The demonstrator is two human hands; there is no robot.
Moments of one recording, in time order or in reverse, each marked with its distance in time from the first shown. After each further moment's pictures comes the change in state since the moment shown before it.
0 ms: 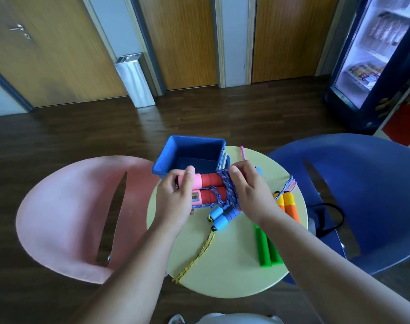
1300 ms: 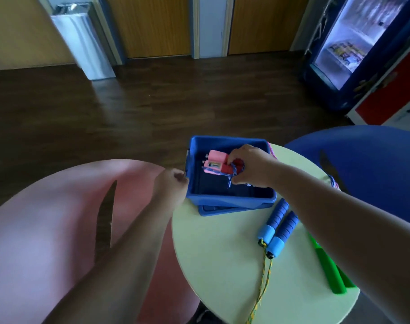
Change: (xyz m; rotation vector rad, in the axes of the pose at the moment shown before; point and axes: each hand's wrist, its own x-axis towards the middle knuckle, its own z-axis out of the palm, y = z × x) left_hand 0.292 -0.180 -0.076 0.330 -0.432 -0.228; right_hand 0.223 0.018 0.146 -1.074 -0.370 0.131
